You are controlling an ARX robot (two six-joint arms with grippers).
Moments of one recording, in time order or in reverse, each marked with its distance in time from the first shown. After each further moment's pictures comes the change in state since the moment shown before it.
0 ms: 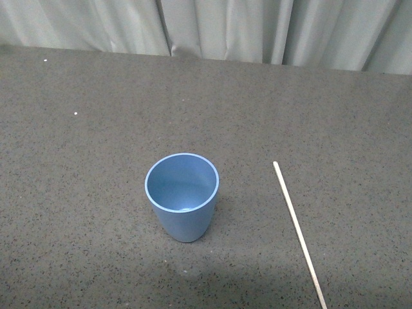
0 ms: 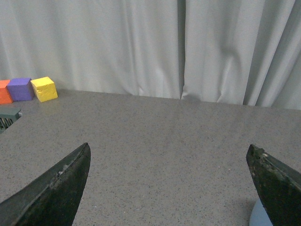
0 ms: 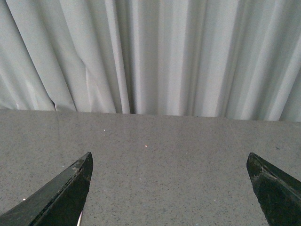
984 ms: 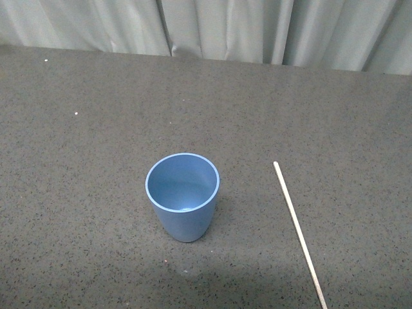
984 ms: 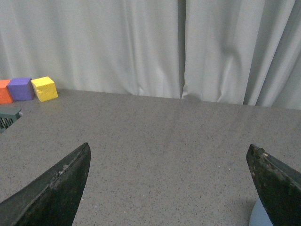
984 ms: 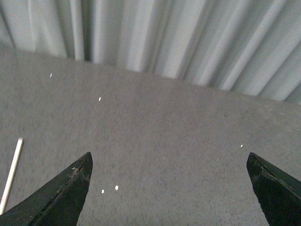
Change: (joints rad) left arm 0.000 0.000 0.000 0.000 -0.001 0.000; right arm 0.089 0.242 0.042 -0.024 0.241 -0.207
